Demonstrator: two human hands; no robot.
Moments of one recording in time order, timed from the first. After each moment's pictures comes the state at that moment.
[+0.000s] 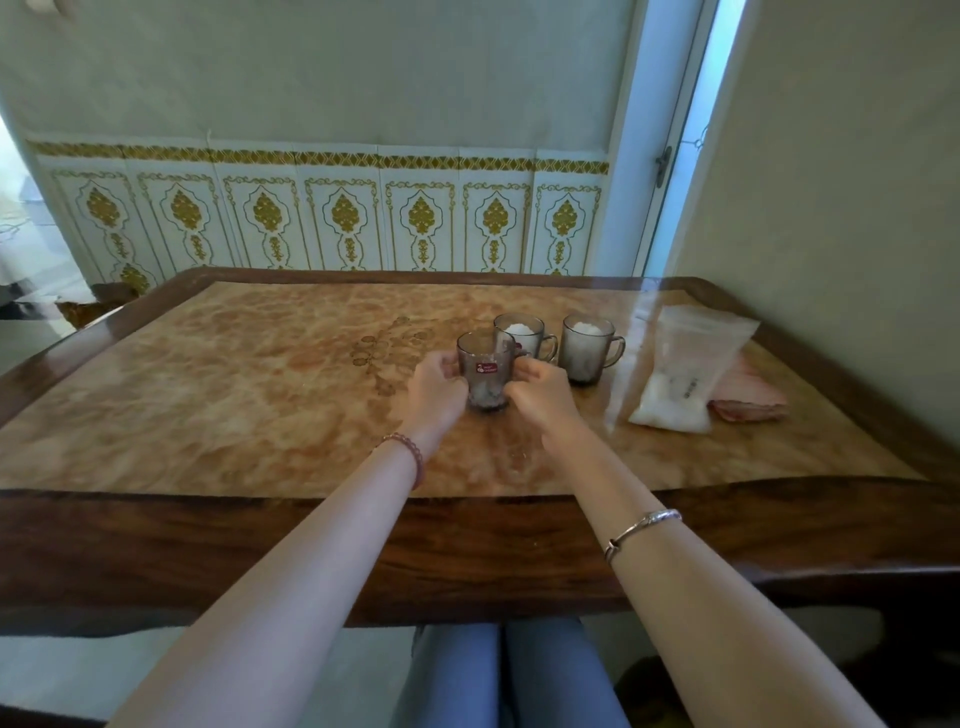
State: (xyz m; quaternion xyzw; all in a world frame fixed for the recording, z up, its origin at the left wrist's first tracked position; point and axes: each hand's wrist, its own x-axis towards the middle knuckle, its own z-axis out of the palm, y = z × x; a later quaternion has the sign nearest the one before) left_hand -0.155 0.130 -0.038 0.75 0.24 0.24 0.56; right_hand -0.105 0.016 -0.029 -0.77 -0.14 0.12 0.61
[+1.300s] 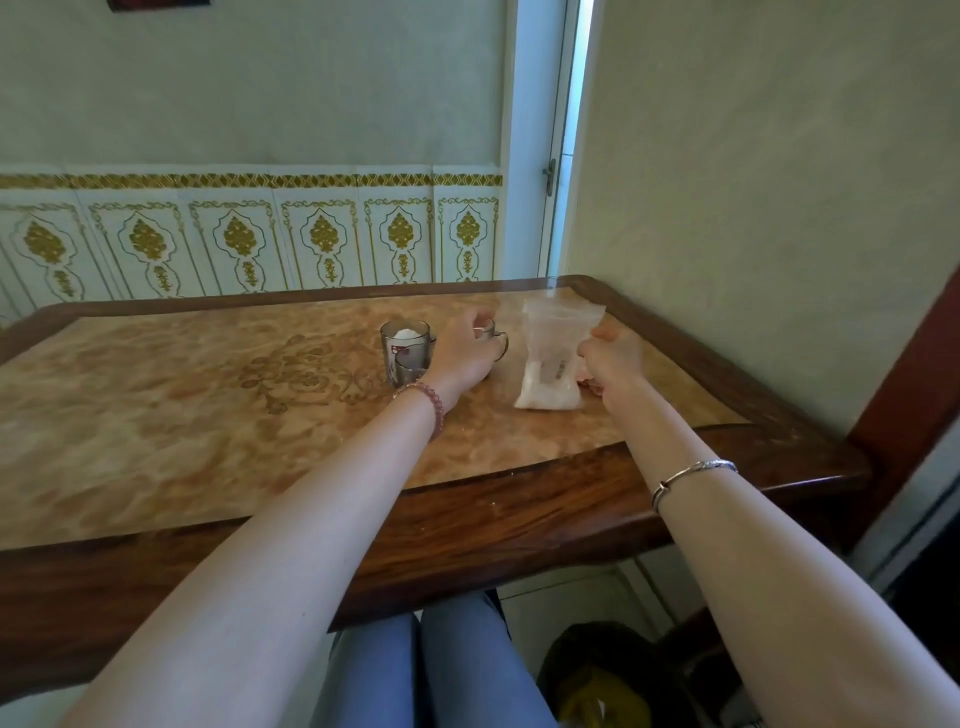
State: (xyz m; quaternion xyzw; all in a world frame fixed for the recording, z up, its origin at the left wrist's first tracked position) left_hand -0.109 0.000 0.021 0.83 0.06 0.20 0.52; right_hand -0.041 -0.162 0.008 -0.77 0.07 -0.06 0.63
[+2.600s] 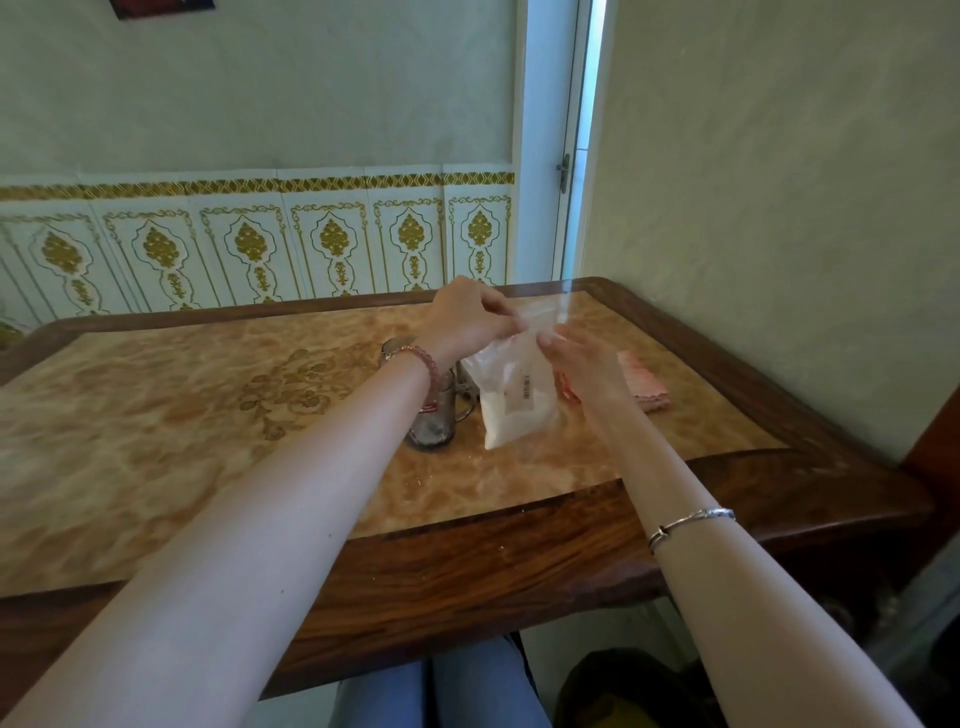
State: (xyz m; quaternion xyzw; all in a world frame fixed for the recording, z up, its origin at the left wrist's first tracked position) left_hand -0.075 0.018 0.069 0.89 0.01 0.21 0.40; right_hand -0.033 -0.132 0.006 -0.74 -0.14 0.01 0.66
